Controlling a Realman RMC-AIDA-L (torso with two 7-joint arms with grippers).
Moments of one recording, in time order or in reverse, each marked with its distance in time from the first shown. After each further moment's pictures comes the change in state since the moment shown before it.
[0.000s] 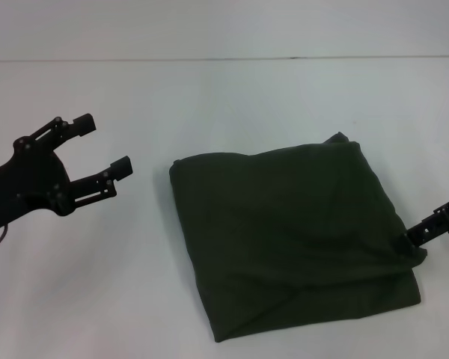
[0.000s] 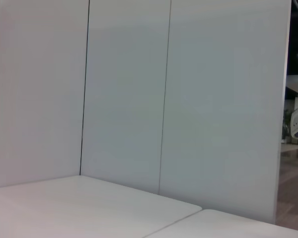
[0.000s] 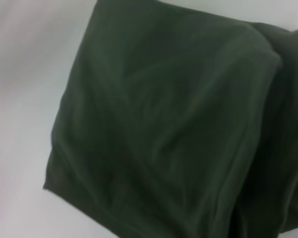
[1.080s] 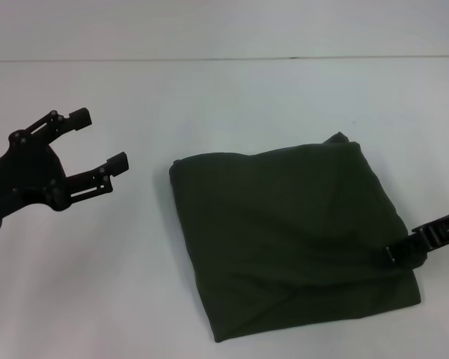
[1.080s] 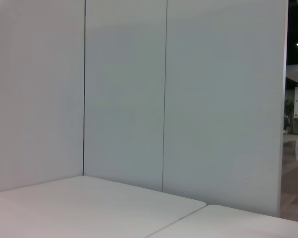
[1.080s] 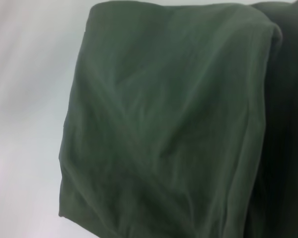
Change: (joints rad) left arm -0.007 0.003 -0.011 0.030 0.015 0.000 0.004; right arm -0.073 -0.009 0.010 0.204 0.121 0.153 -0.008
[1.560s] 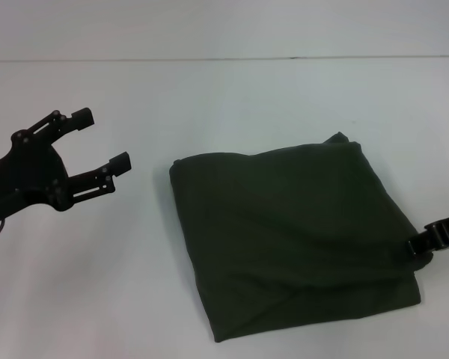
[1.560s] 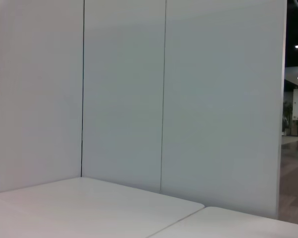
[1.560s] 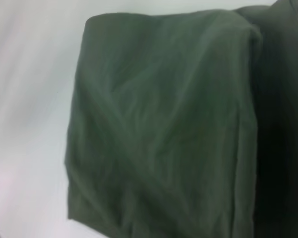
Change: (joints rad) left arm -0.001 -0.005 0.000 -0.001 0.000 0.002 -0.001; right arm -0.004 -0.015 0.067 0.014 0.002 -0.035 0.000
